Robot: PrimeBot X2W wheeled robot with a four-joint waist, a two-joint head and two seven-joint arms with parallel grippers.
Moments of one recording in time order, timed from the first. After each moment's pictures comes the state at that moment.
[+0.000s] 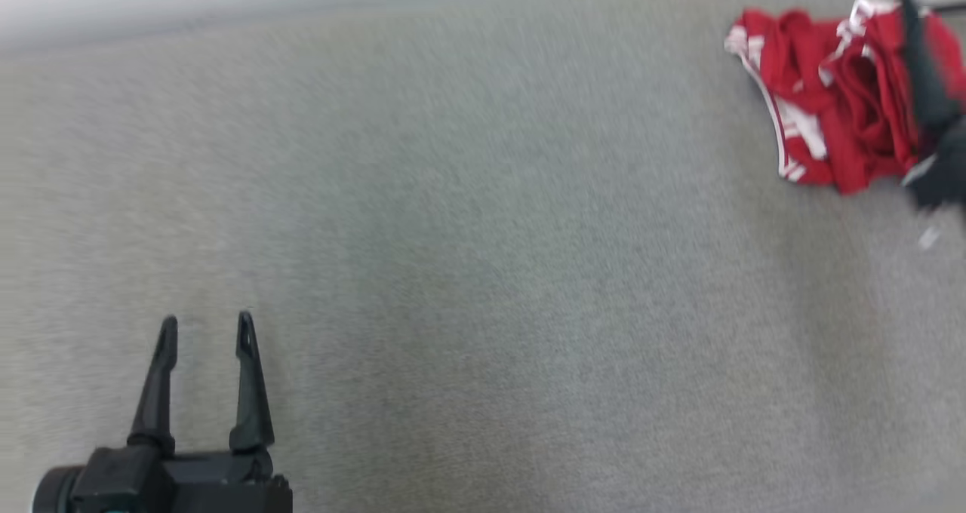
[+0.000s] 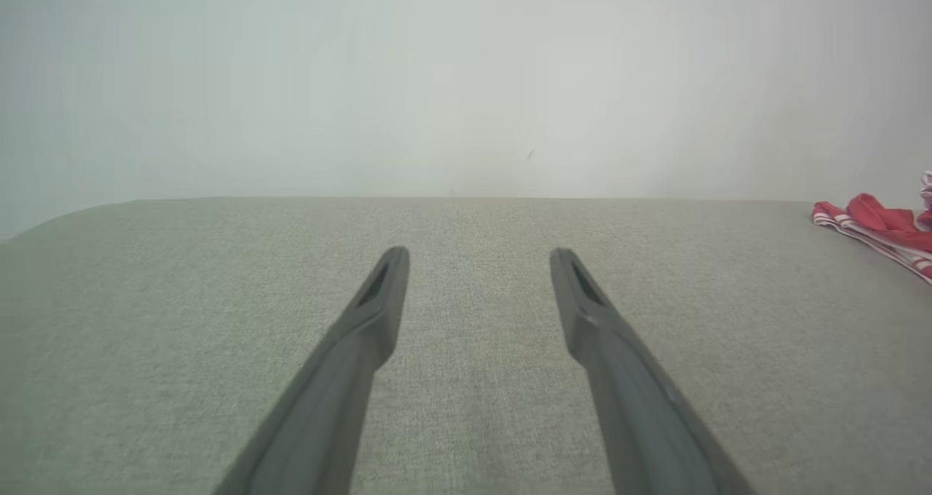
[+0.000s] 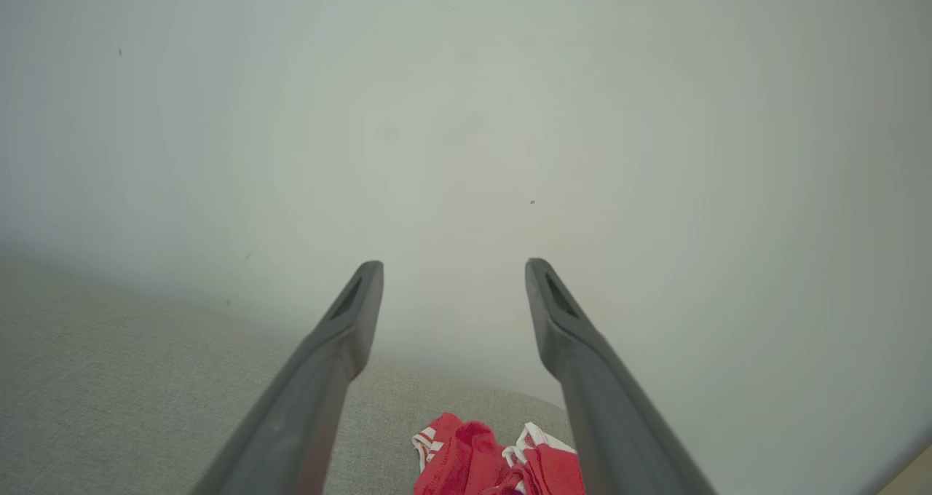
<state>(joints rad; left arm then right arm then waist) -0.04 0.07 -0.01 -0.09 -0.11 0.04 -0.26 -0.85 -0.67 0.41 0.46 0.51 0.13 -0.26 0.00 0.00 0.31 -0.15</state>
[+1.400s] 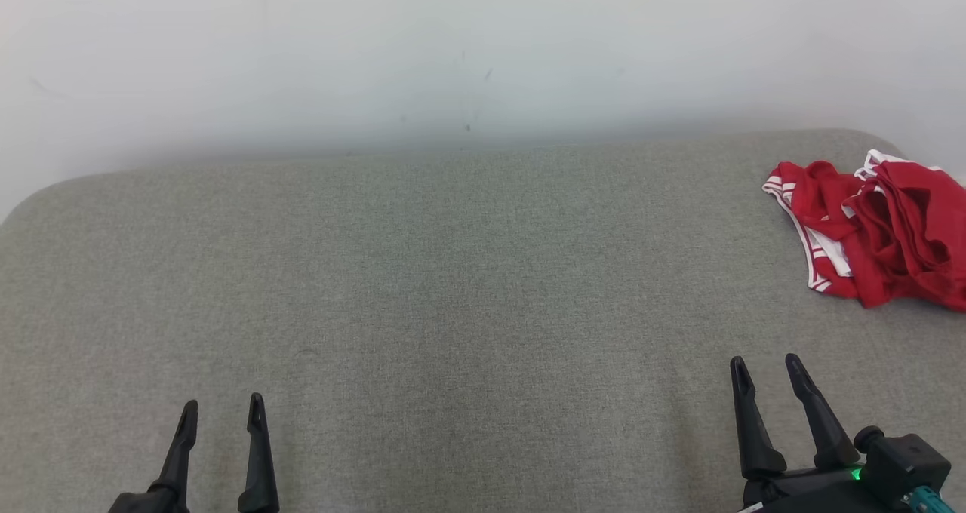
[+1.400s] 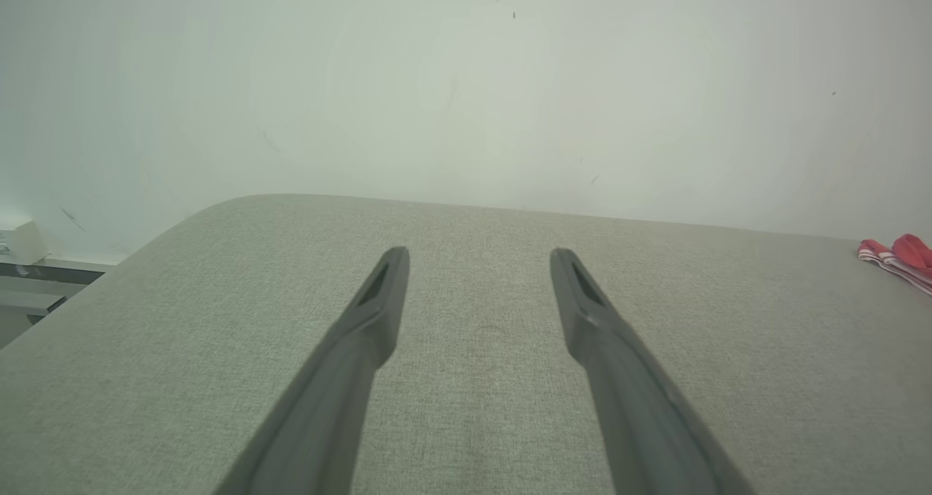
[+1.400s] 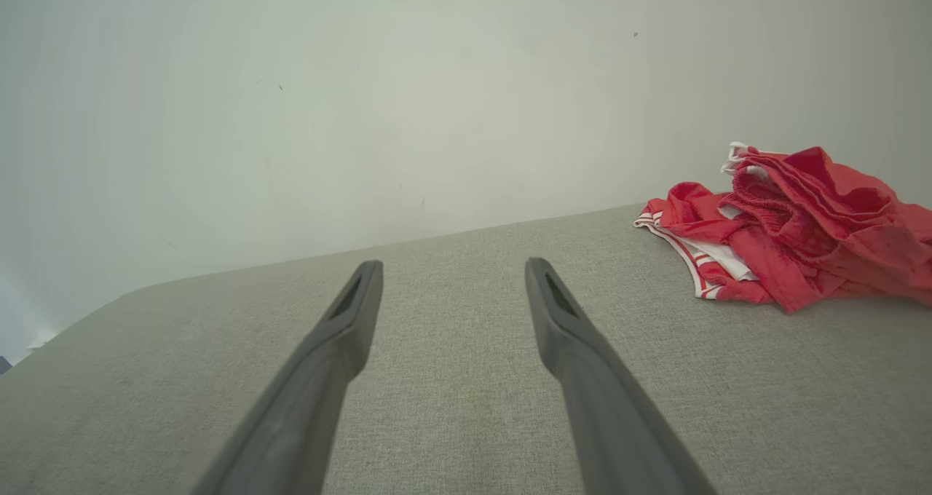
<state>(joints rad) 0.05 0.05 0.02 0.07 -0.14 0.00 -0.26 -0.01 -0.17 0.10 0.15 0.36 0.13 -0.26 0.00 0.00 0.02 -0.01</state>
